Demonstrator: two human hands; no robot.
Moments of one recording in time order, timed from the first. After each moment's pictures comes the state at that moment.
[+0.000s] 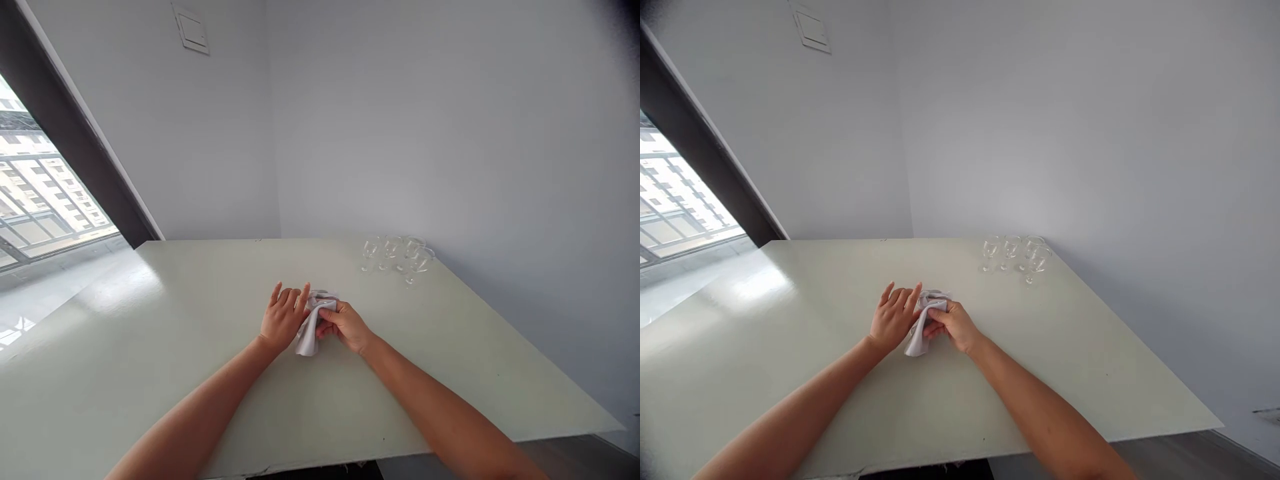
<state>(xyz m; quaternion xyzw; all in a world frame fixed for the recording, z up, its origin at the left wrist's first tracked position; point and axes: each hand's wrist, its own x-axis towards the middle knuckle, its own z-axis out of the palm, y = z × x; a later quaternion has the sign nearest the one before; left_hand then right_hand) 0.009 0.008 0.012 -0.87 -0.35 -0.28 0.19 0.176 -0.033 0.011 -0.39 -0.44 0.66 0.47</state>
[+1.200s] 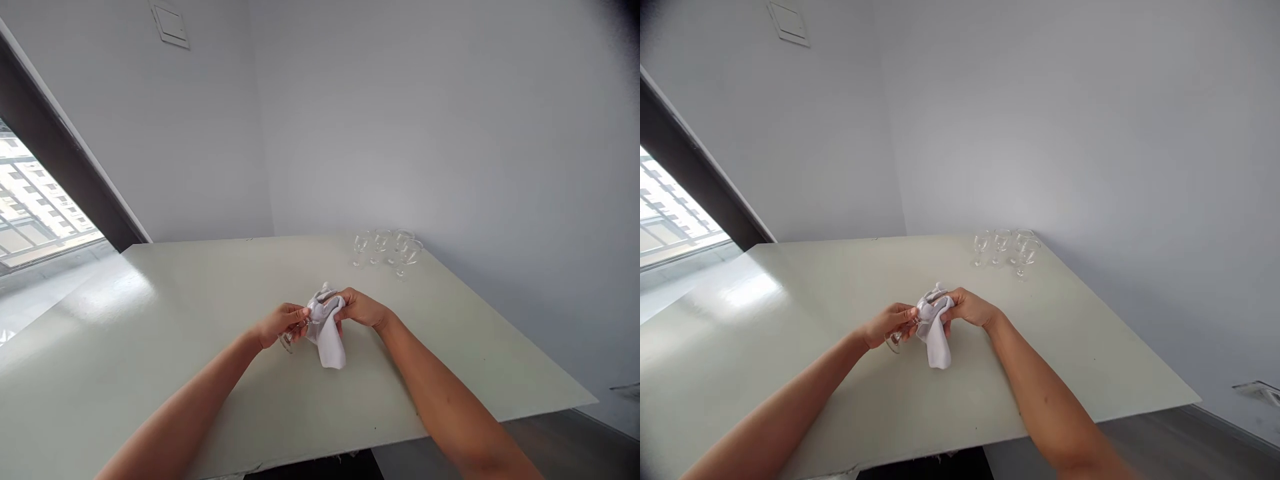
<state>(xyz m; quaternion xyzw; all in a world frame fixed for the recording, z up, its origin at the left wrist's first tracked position) 0.015 0.001 0.035 -0.72 -0.32 -0.13 -0.60 0.239 -0.028 0.036 -0.27 -0.60 0.67 0.34</state>
